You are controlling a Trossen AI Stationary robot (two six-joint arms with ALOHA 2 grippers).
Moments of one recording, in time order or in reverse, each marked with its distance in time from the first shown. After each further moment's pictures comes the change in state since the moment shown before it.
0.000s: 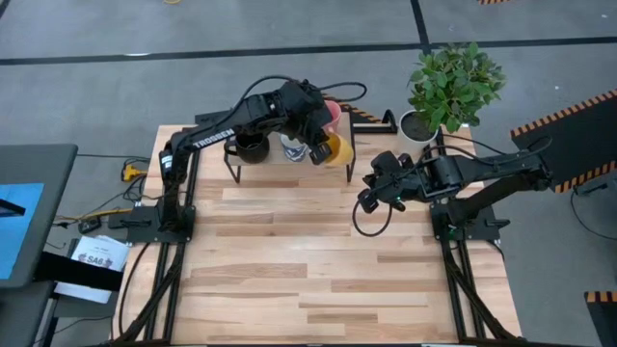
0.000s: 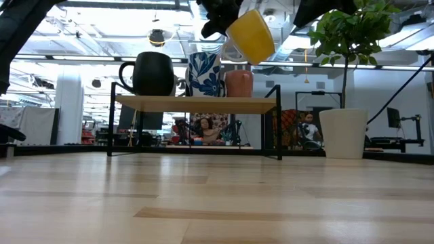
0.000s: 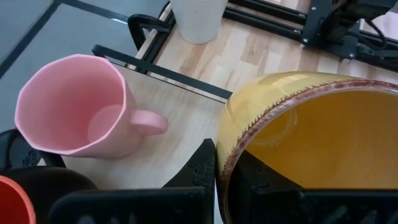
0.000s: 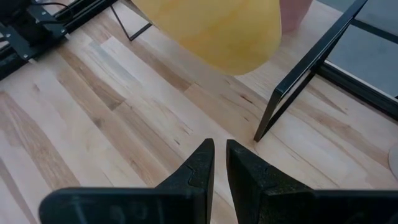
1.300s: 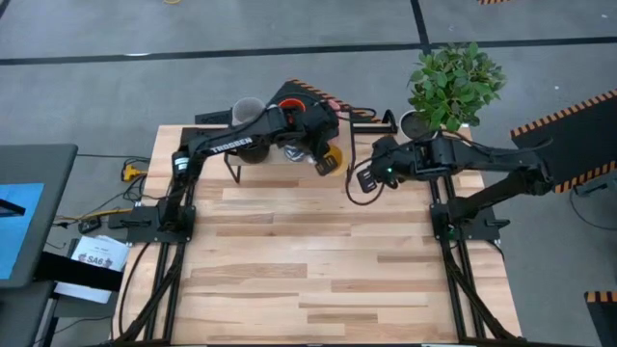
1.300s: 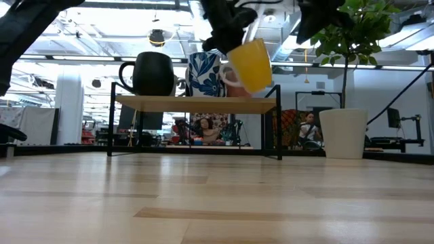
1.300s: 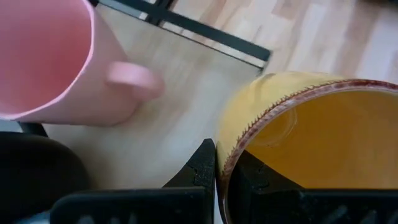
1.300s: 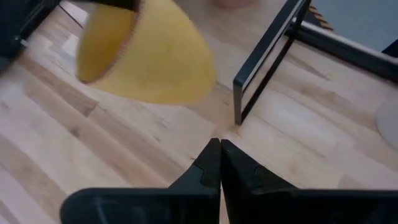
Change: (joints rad) left arm -0.037 0.098 -0.001 -0.073 -0.133 -0.055; right arm -0.220 0.000 0.000 -0.043 -0.176 0.025
